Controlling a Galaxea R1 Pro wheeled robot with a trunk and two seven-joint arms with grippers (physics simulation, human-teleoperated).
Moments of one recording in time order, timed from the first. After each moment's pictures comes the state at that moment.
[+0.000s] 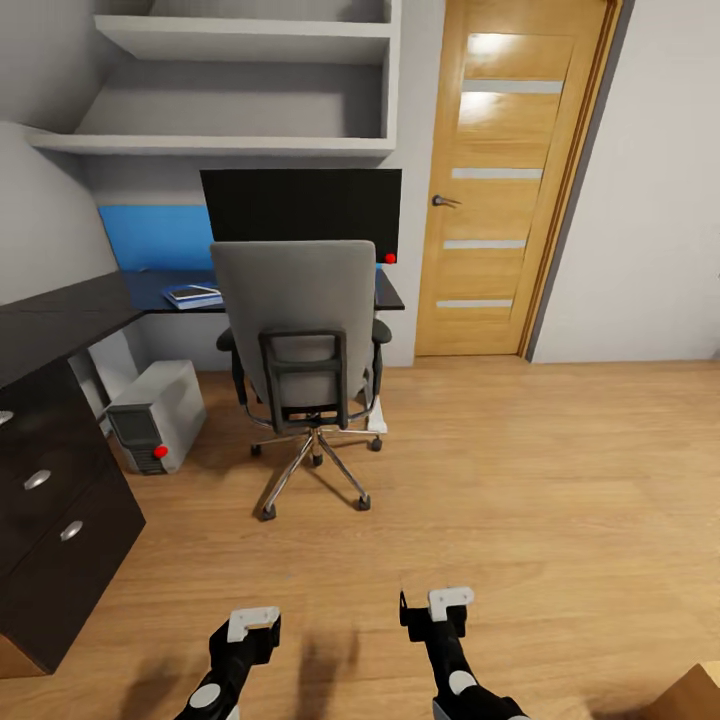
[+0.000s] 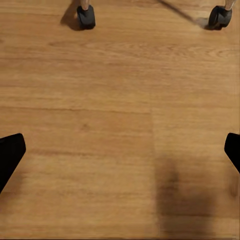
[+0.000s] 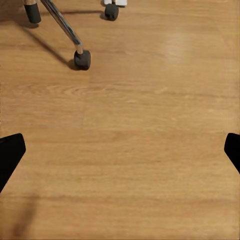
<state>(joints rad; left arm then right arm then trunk) -0.41 -0.05 -0.04 -0.37 0.07 -0.26 0.09 -0.55 0.17 0.07 -0.11 0.13 -0.51 -0.22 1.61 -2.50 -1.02</state>
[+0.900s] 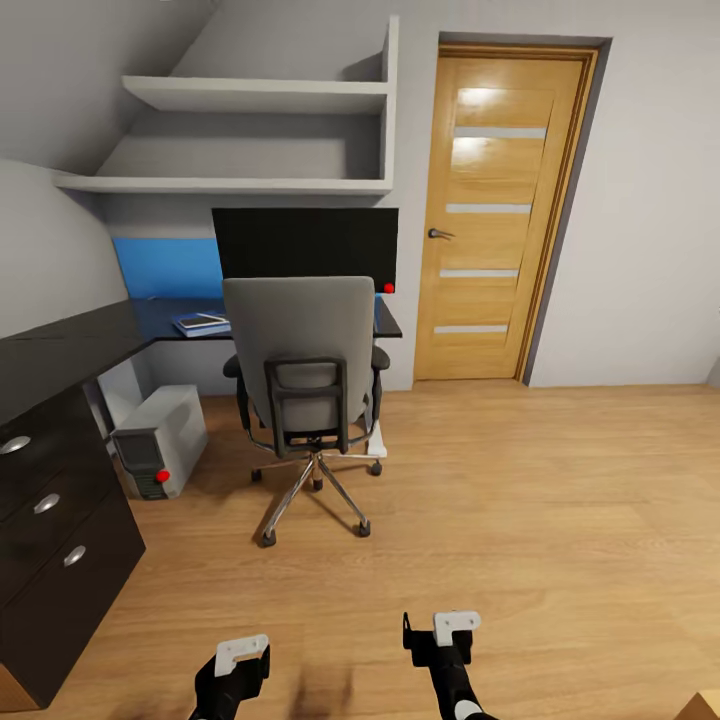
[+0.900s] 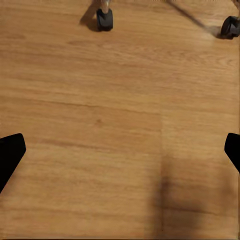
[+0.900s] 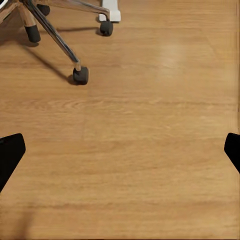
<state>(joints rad) -0.41 -0.04 -0.04 -0.23 0.14 -0.34 0.10 -0.55 0.17 0.07 0.00 0.08 -0.60 -0.22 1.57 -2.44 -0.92</state>
